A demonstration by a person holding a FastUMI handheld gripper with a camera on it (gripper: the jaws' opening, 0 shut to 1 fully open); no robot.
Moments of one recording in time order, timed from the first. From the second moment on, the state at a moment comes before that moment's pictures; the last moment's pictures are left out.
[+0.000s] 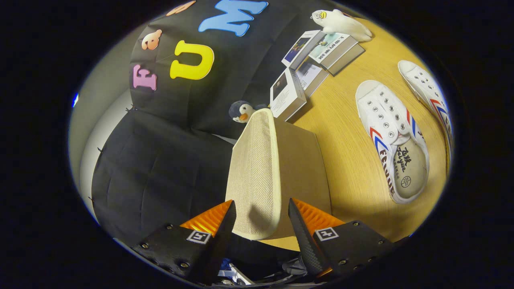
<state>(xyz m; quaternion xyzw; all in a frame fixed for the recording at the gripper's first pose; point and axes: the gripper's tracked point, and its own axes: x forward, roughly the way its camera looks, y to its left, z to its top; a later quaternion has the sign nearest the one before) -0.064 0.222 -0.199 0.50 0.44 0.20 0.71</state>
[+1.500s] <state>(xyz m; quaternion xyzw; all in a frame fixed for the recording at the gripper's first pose) -0.020 0.291 -0.031 0.48 0.34 0.33 0.74</state>
